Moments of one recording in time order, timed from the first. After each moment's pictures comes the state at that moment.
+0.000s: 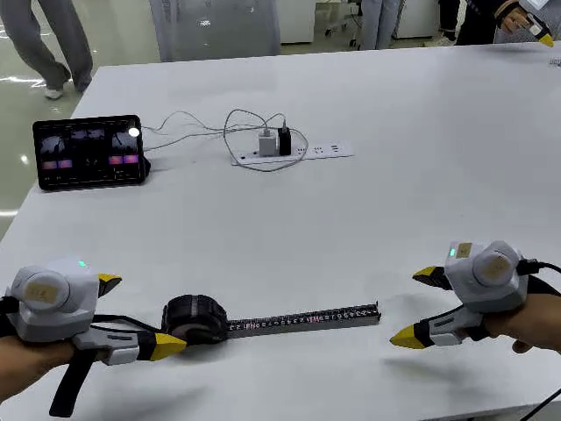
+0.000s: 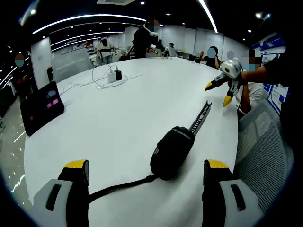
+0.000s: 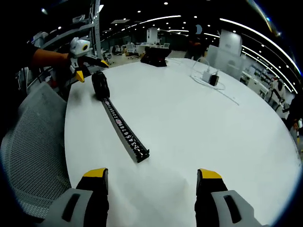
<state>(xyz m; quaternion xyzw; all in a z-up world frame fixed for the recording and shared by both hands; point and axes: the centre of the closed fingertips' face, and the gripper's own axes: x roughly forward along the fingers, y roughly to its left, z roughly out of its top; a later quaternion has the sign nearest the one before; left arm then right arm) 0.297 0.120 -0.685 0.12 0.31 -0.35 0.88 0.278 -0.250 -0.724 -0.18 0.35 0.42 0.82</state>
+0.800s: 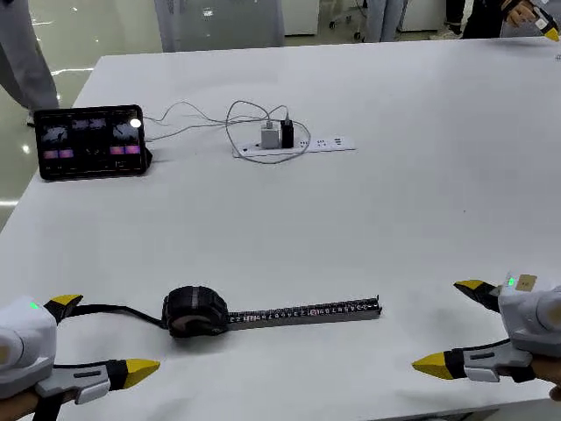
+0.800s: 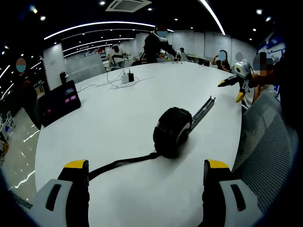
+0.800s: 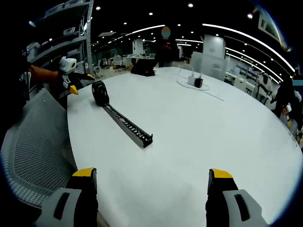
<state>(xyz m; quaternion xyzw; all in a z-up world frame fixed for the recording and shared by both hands) 0.259 0.150 -0.695 0.13 0.28 -0.31 0.90 0.238 -0.275 -0.716 -0.14 0.31 0.39 0.86</state>
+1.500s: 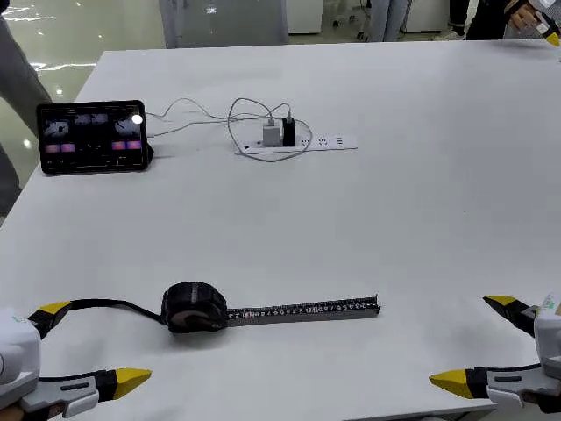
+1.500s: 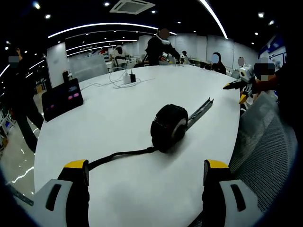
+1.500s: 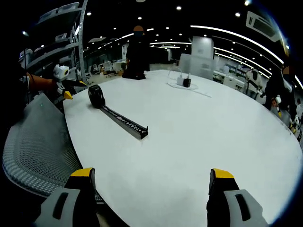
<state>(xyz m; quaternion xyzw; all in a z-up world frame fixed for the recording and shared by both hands) 0.246 0.155 -0.692 0.11 0.28 -0.30 0.91 0.217 -0.295 -0.708 -0.13 0.31 0.35 0.88</state>
